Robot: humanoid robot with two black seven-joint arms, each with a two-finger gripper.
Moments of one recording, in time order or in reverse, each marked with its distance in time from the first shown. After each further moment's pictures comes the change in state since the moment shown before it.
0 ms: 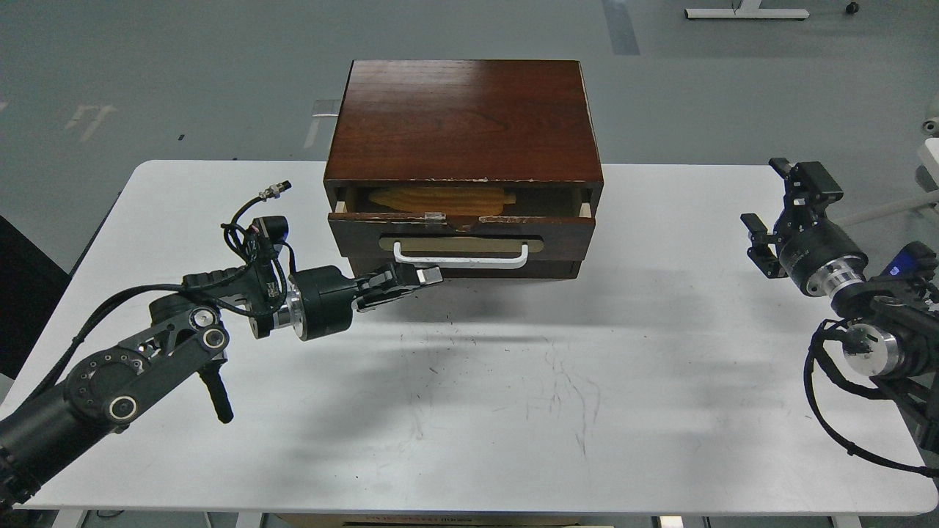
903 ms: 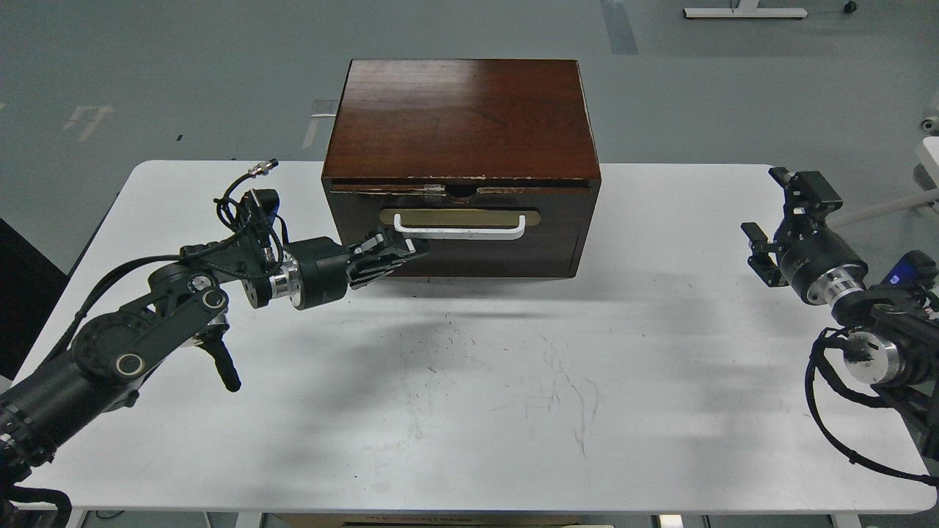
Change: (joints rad) left arm -0.103 -0.031 0.018 0.135 -0.135 0.012 0.045; right arm -0.021 -0.001 0.000 0.001 0.000 0.002 0.000
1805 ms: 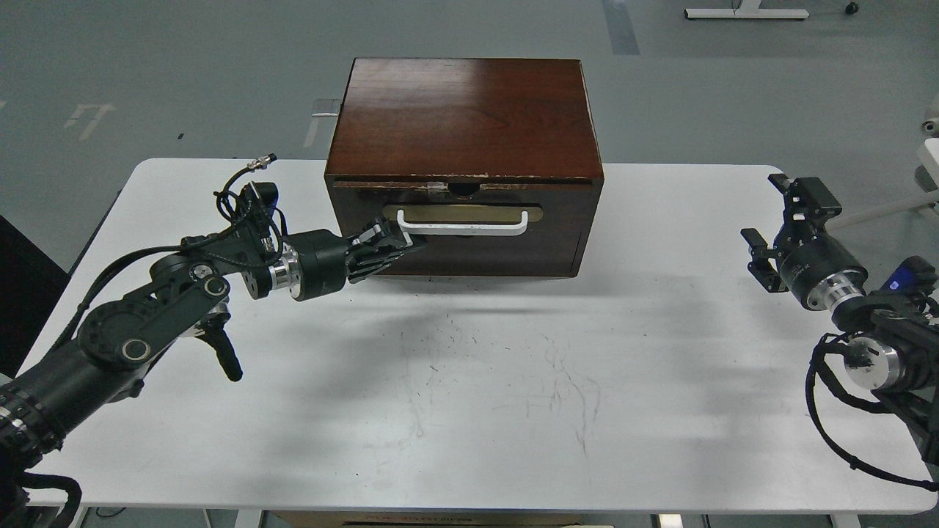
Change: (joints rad) left arm -0.039 -0.017 0.003 0.075 -0.032 -0.013 0.000; right arm -0.014 0.000 0.002 0.000 0.000 0.000 0.000
